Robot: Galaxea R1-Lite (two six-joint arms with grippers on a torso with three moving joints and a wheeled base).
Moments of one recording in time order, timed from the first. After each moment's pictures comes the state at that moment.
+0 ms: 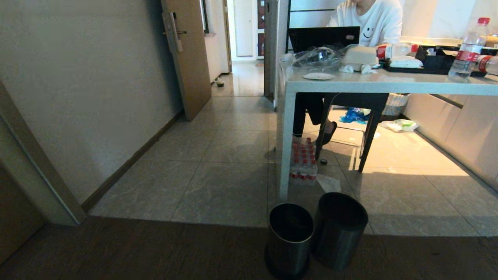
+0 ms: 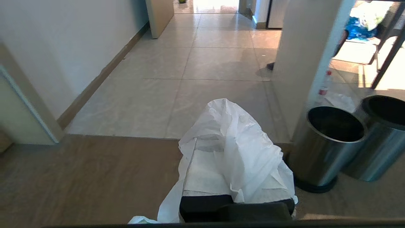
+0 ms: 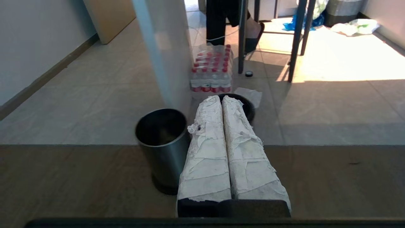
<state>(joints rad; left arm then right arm) 0.00 0.00 0.00 0.00 0.00 -0.02 0.00 0.00 0.00 -0.01 -0.01 0.06</state>
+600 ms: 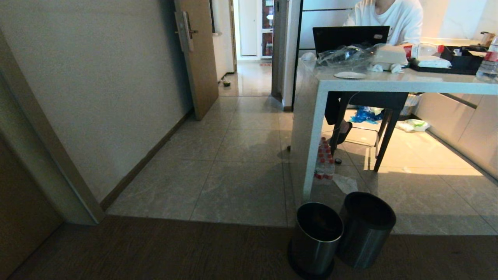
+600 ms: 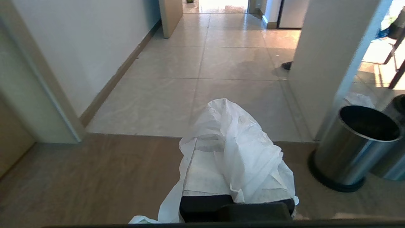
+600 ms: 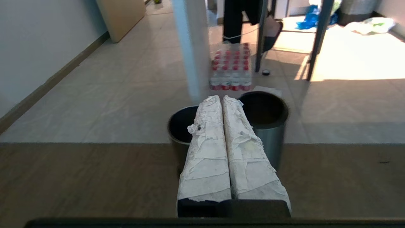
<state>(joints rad) 0.00 0.00 0.00 0.00 0.00 -0.02 0.00 0.00 0.00 -0.01 -0.01 0.06</state>
